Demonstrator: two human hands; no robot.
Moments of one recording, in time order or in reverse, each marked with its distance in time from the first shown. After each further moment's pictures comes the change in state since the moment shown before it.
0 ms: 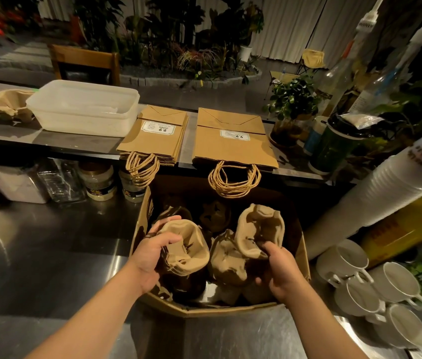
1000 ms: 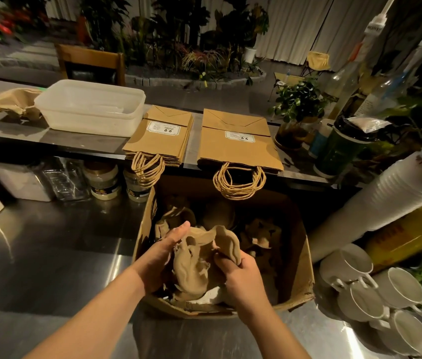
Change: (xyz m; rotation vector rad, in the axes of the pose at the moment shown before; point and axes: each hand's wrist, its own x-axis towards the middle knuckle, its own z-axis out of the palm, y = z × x) left_hand -0.007 0.007 0.011 0.137 -0.093 -0.234; right_hand -0.062 0.014 0.071 -0.213 -0.209 -0.373
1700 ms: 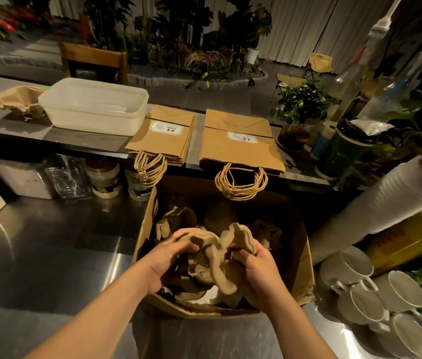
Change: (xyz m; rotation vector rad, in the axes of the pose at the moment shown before) left_hand -0.004 -0.001 0.005 0.124 0.055 0.022; right_hand 0.031 0.016 -0.033 0.107 -0.008 0.136
